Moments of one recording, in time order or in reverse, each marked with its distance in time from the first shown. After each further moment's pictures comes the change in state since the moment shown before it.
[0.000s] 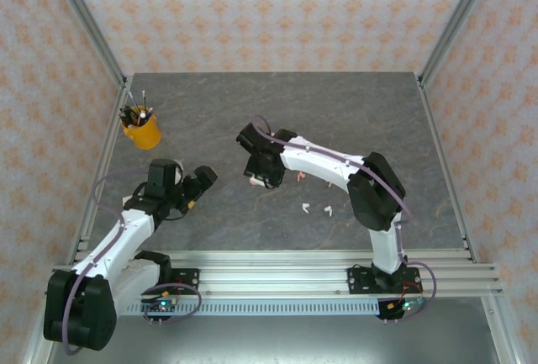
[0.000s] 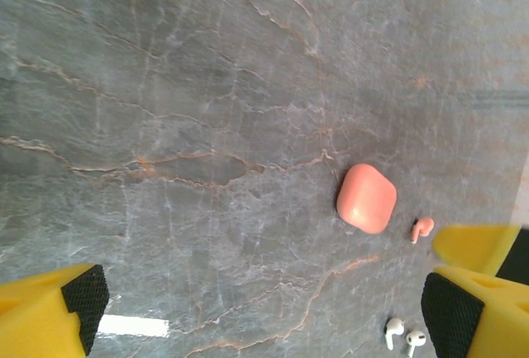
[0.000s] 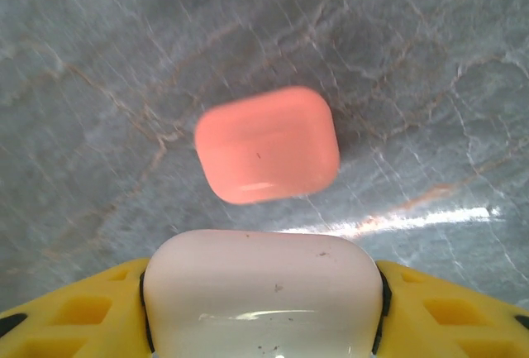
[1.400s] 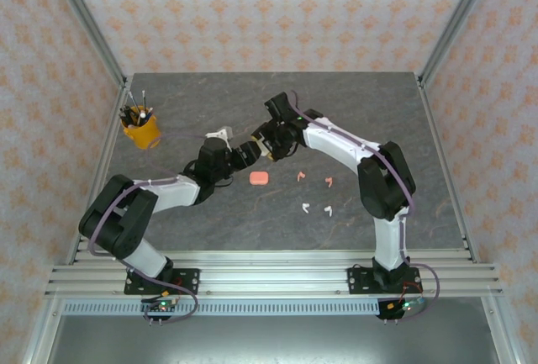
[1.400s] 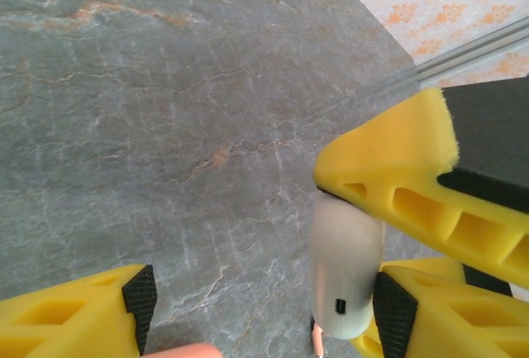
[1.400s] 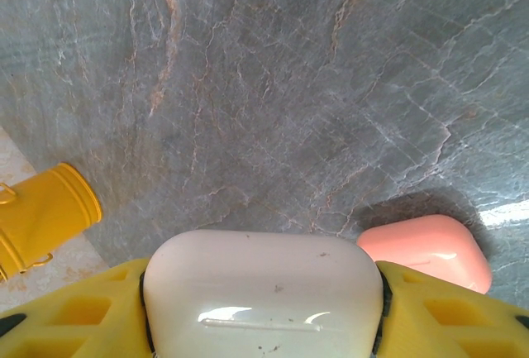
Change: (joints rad) left arm -0.327 0.636 0.220 0.785 -0.205 0.053; right arm -0.216 0.006 0.005 0.251 -0.253 0.221
